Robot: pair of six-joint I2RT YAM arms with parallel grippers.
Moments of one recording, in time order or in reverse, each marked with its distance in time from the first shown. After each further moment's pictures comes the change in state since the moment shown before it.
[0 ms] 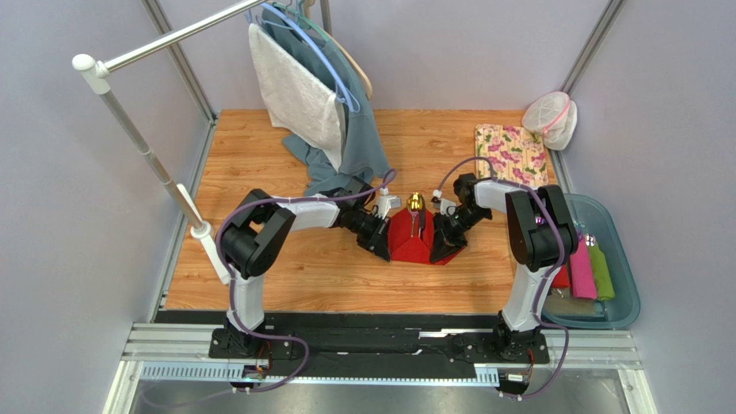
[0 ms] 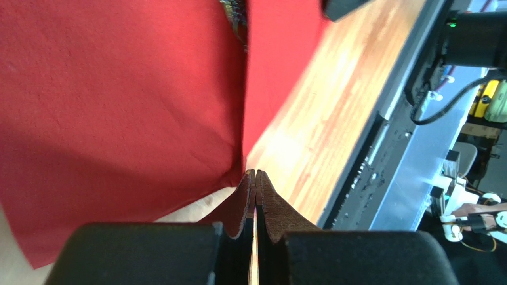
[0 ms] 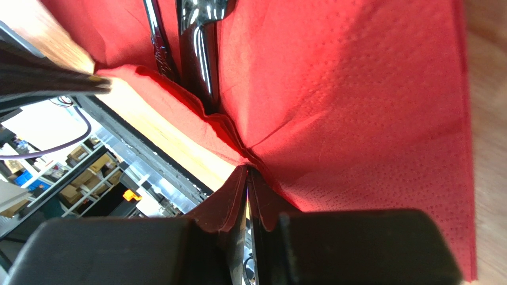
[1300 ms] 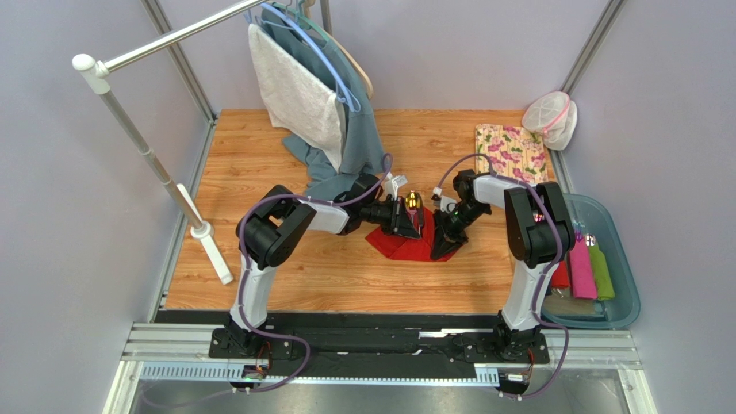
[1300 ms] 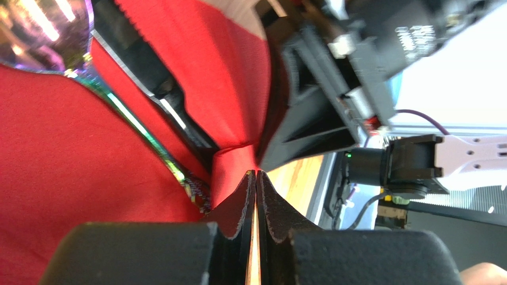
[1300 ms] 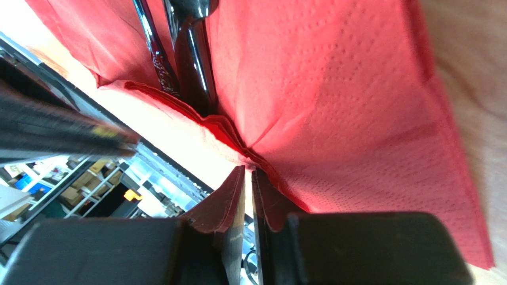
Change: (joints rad) left arm -0.034 0.132 -0.012 0.717 0.000 -0.583; right arm -0.004 0.033 0.068 -0.067 0.027 -0.004
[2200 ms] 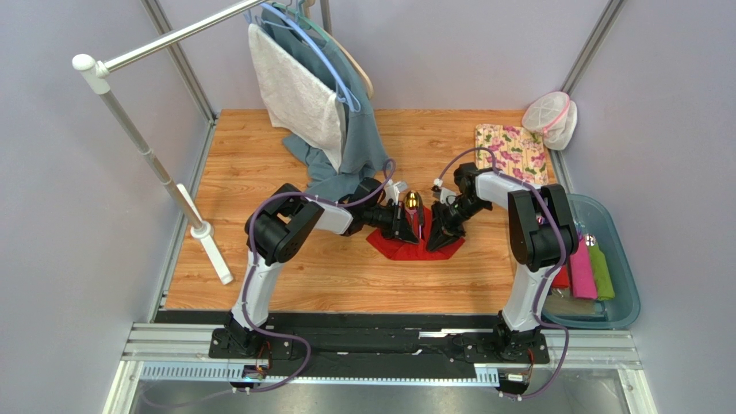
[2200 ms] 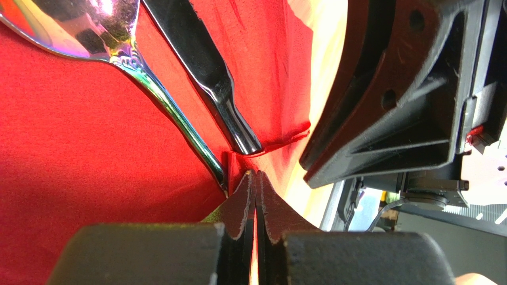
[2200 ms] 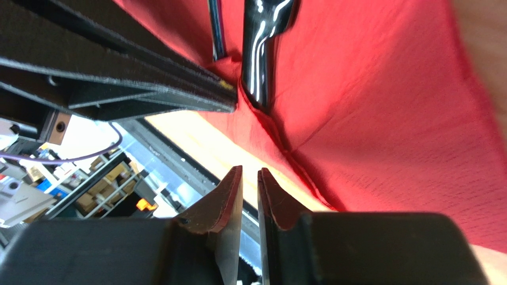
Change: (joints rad) left arm -0.003 0.079 0.034 -0.043 -0.016 -0.002; right arm 0.000 -0.035 0.030 0.016 -0.063 0.063
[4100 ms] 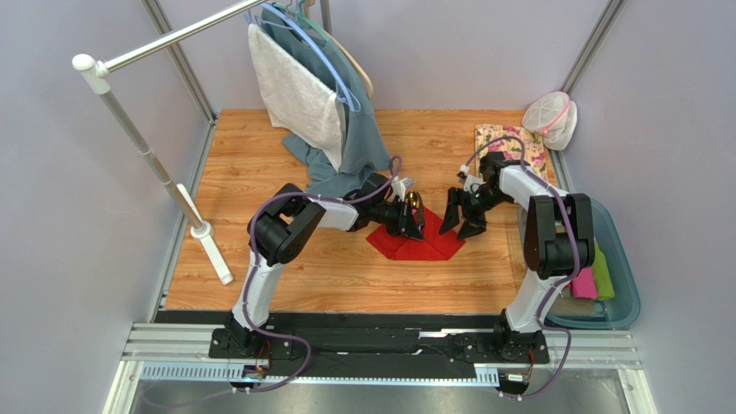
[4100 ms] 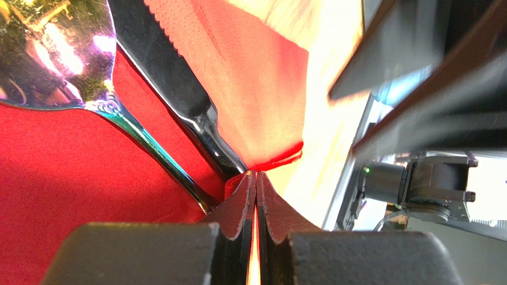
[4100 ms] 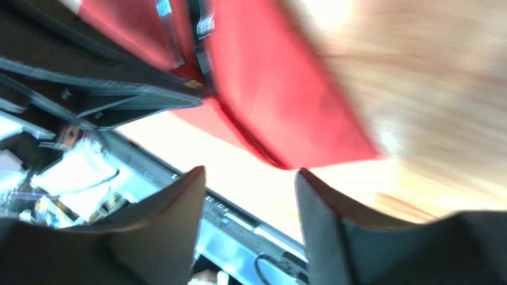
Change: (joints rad) left arm -0.023 0.008 0.085 -0.095 -0.042 0.019; right arm -0.117 -0.089 0.030 -0.041 0.101 0.012
